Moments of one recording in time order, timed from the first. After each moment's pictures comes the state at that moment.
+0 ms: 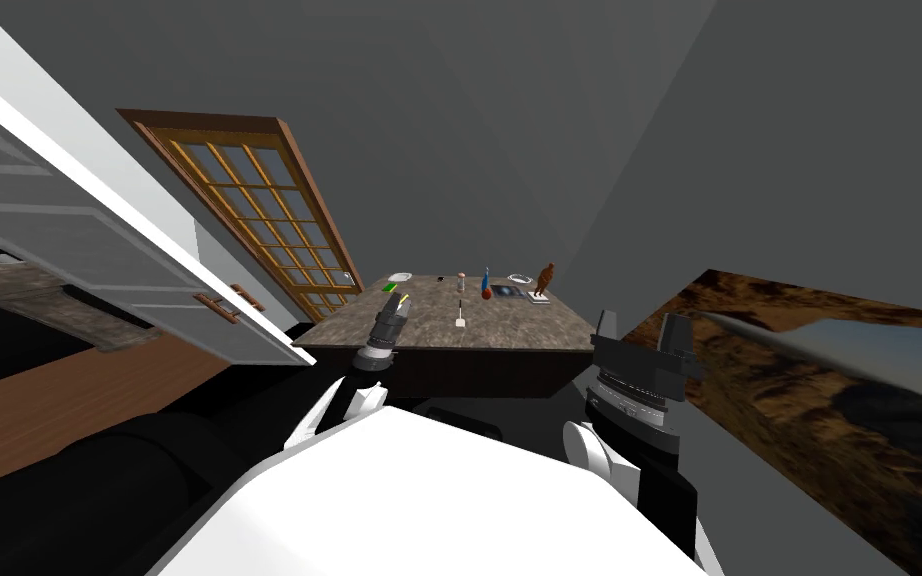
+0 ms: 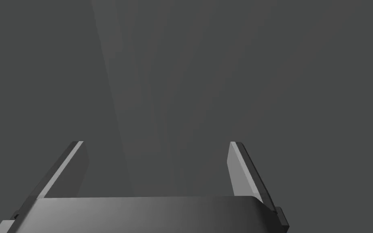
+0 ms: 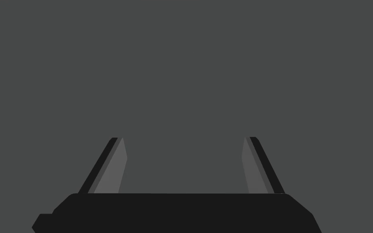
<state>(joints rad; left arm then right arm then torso) 0.57 0.21 -0.04 -2.27 -0.03 -0.55 -0.07 0.51 0.02 -0.03 -2.37 -0.04 -0.58 -0.14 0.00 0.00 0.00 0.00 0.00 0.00</state>
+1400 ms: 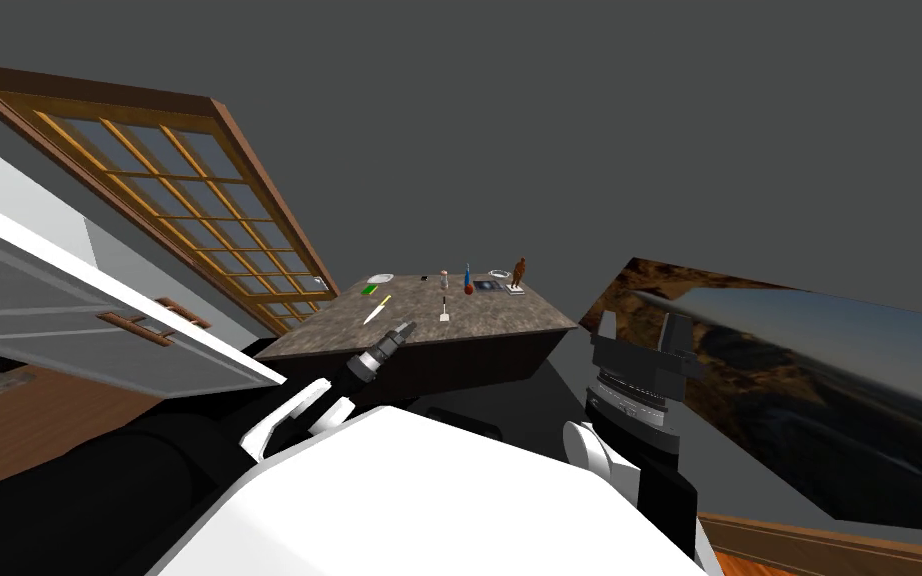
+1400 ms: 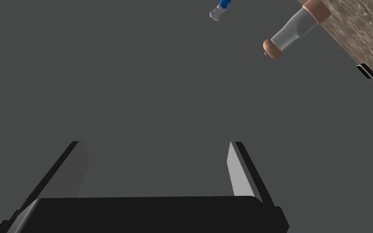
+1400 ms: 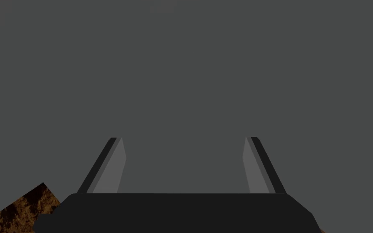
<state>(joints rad) 0.65 0.60 -0.01 -2.13 -0.14 -0.38 -0.23 0.51 0.02 -0.03 -2.37 -0.04 -0.58 -0.14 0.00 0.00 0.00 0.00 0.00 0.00</state>
